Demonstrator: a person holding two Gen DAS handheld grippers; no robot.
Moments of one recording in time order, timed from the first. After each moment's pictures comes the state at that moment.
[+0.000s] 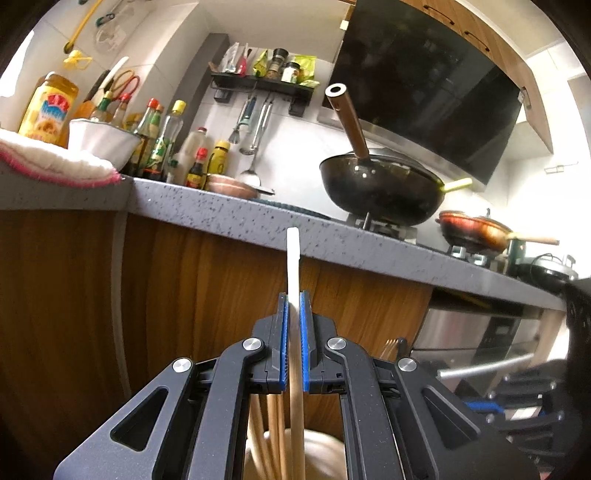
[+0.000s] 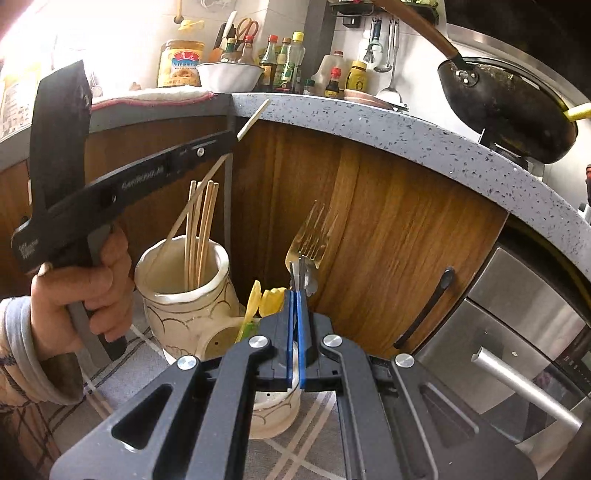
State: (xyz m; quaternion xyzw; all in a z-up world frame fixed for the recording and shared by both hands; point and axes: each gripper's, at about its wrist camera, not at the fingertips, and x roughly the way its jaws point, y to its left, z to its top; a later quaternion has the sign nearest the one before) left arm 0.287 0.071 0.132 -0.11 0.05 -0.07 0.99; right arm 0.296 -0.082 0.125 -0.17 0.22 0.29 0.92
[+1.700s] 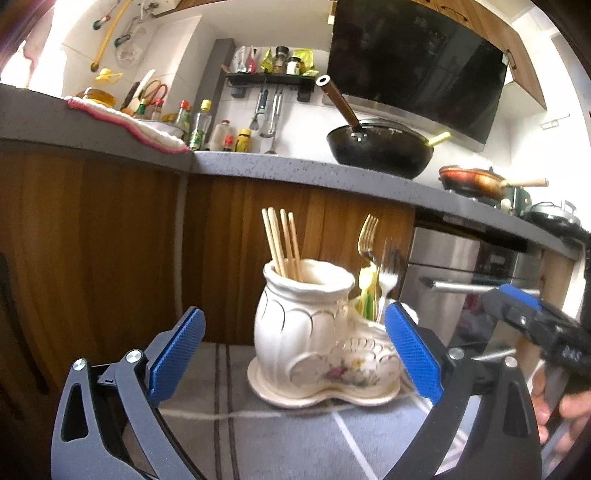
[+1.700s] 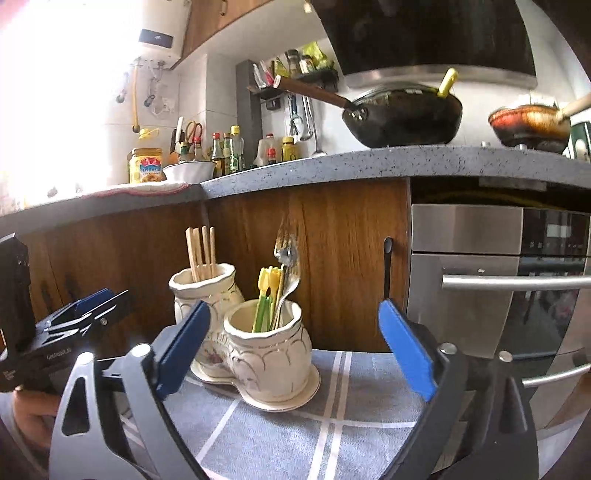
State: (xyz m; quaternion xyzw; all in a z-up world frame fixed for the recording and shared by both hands) left arm 0.140 0.050 0.062 -0.06 0.09 -0.01 0.99; right arm 0.180 -0.151 0.066 0.01 0.06 0.23 0.97
